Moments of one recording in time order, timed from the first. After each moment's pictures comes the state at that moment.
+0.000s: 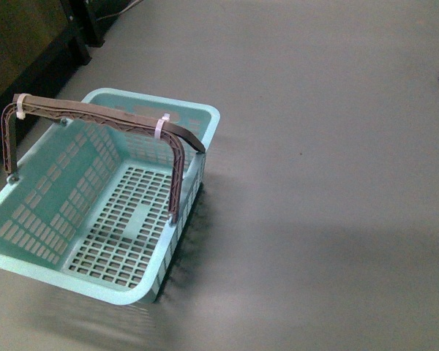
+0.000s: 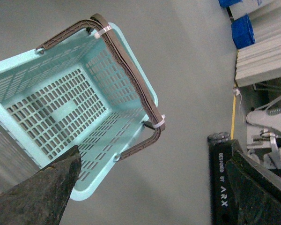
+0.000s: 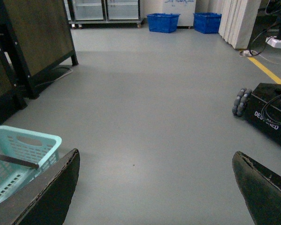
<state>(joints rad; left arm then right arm) 0.19 0.70 0.28 -0.06 0.32 -0.84 0.00 0.00 0.02 0.00 0.00 0.00</state>
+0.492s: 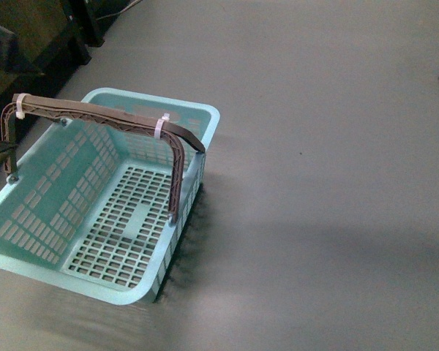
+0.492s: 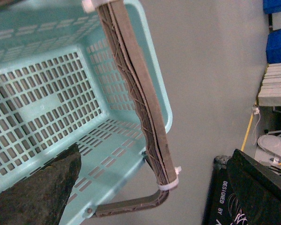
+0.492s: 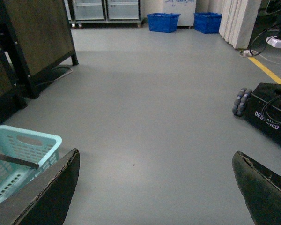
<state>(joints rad) -0.09 1.74 0.58 0.59 0.07 -1.10 0.00 0.00 0.02 0.00 0.00 0.00</state>
